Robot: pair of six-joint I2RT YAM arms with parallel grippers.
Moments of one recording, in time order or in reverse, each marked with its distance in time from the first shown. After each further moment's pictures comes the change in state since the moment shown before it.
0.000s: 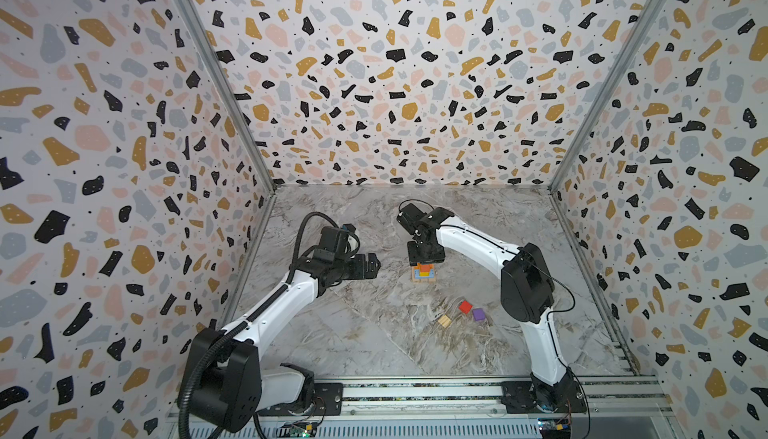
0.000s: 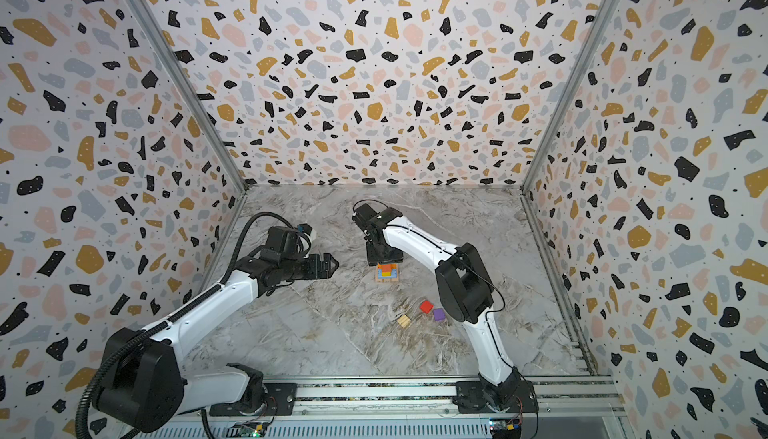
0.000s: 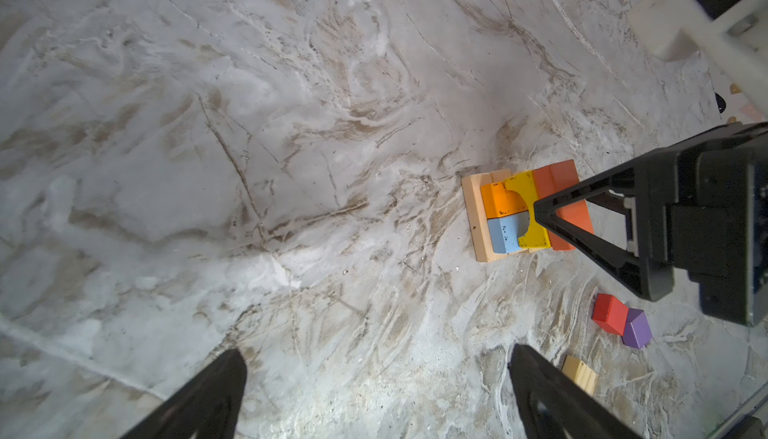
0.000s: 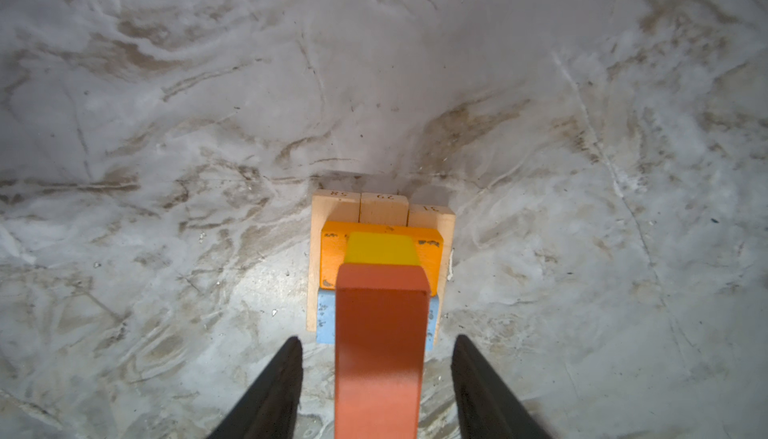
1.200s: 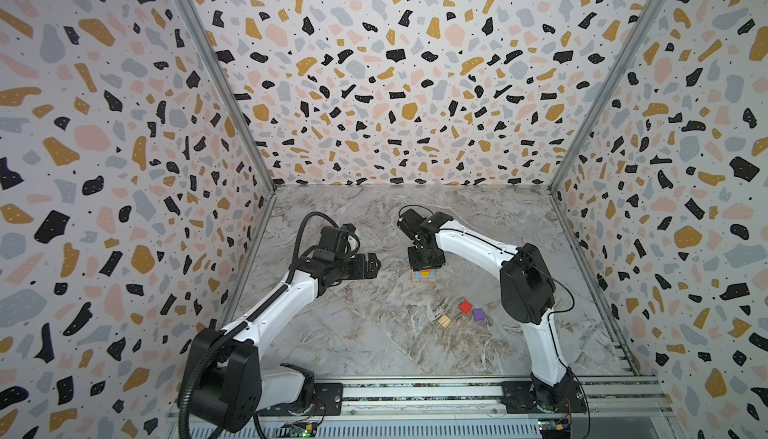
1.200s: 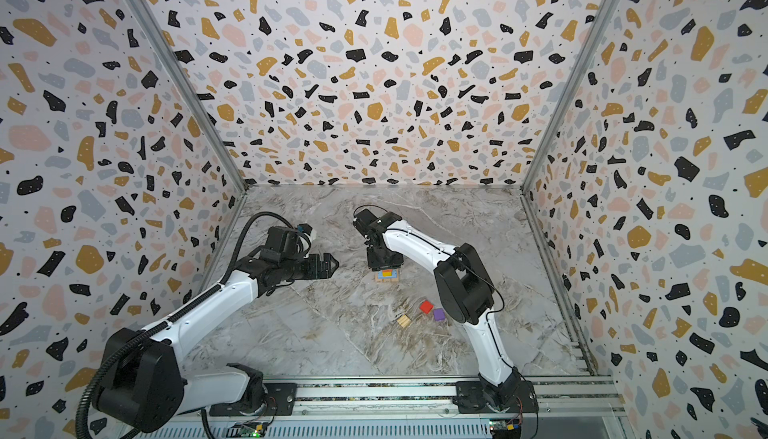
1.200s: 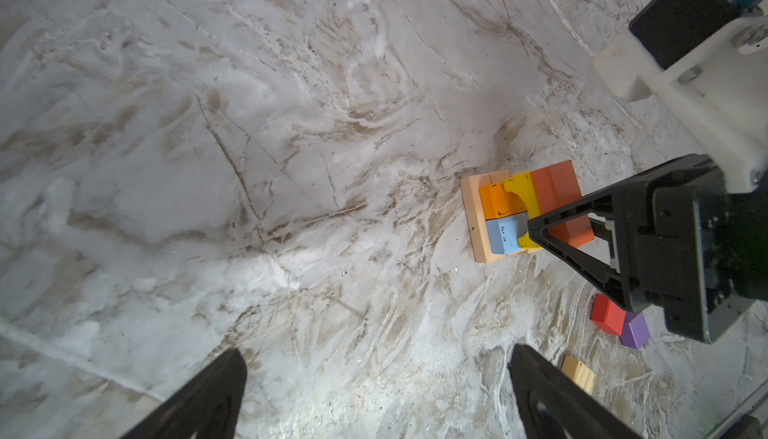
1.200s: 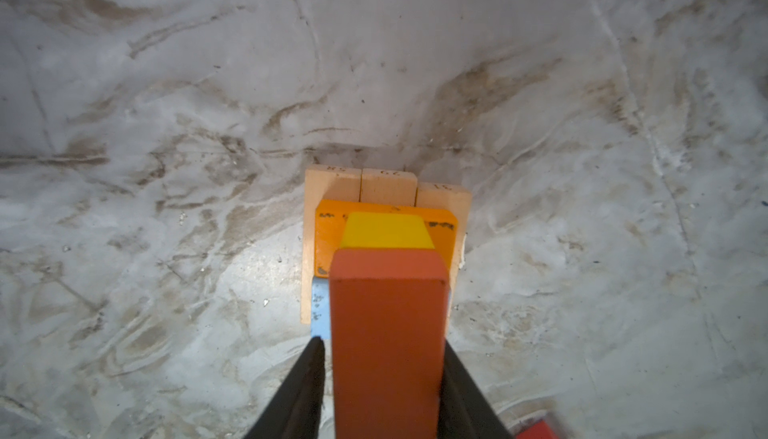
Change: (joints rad) left arm 0.001 0.000 0.000 0.003 0.003 0.000; right arm 0.011 -0.010 -0.064 0.027 -0.028 0.008
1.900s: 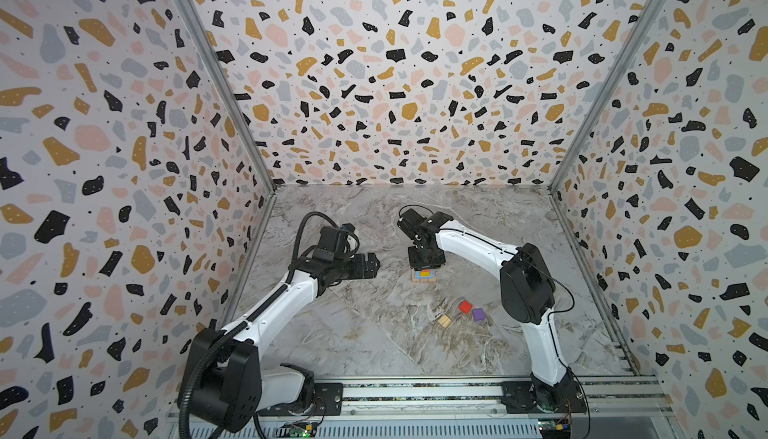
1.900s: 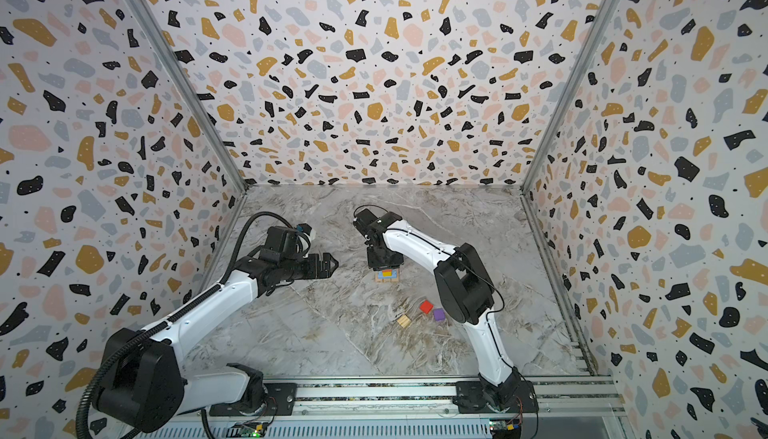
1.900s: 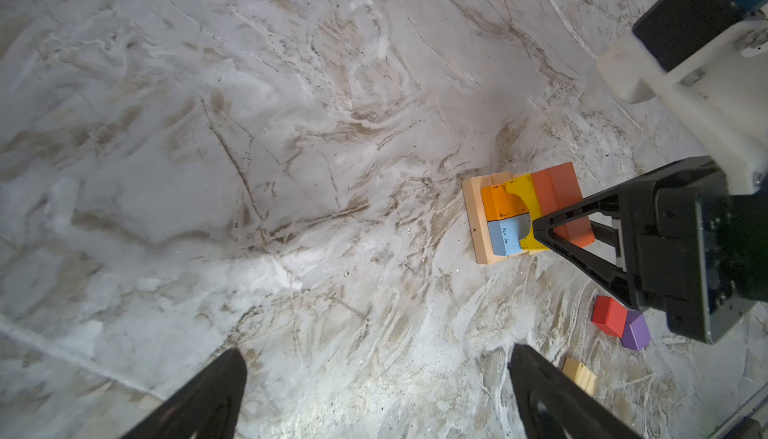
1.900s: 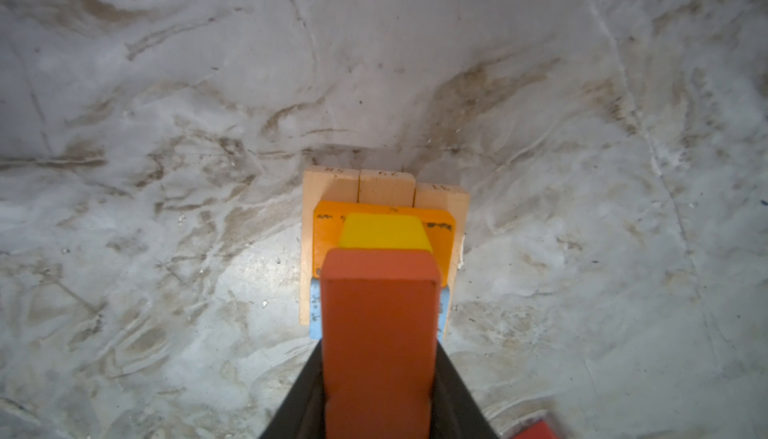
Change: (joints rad) left arm 0.004 0.000 0.000 0.000 0.000 0.000; right arm 0.000 0.000 0.000 0.000 0.002 0.001
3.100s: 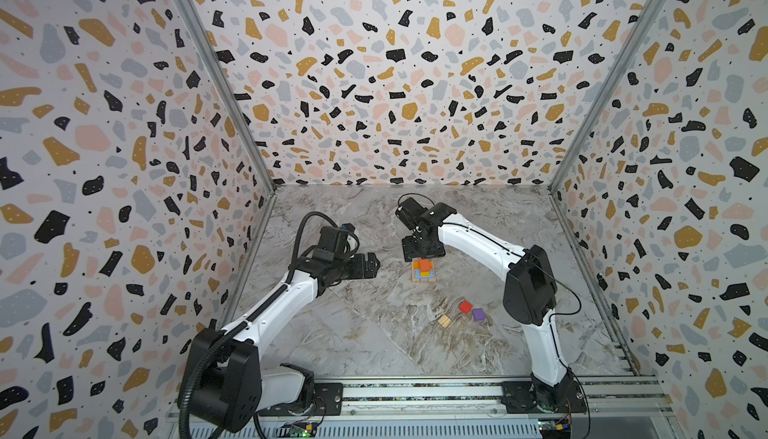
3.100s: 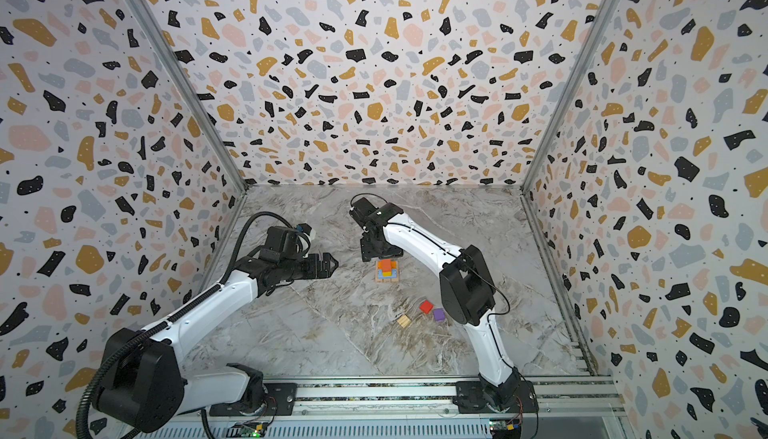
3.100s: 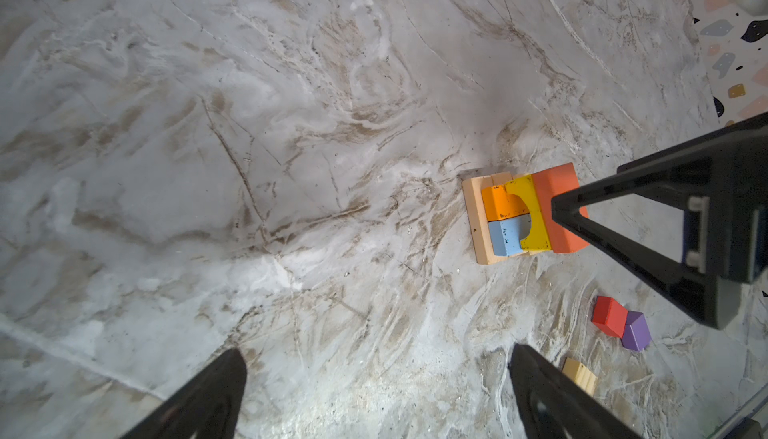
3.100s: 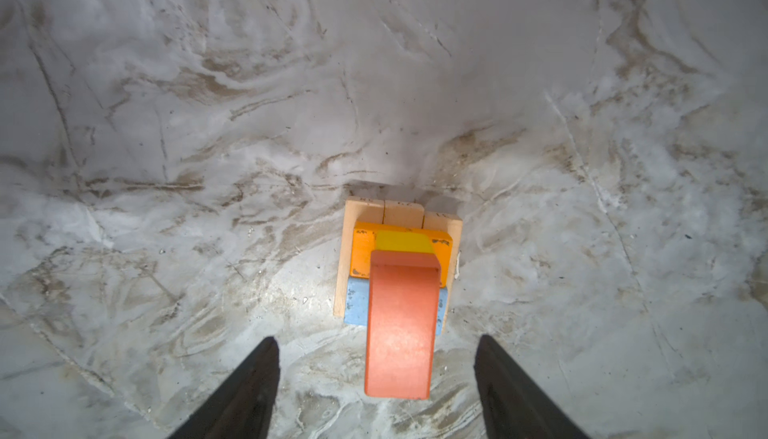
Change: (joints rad) left arm 0.001 0.000 0.000 0.000 0.000 0.000; right arm -0.005 0.001 0.138 -0.043 0.027 -0.038
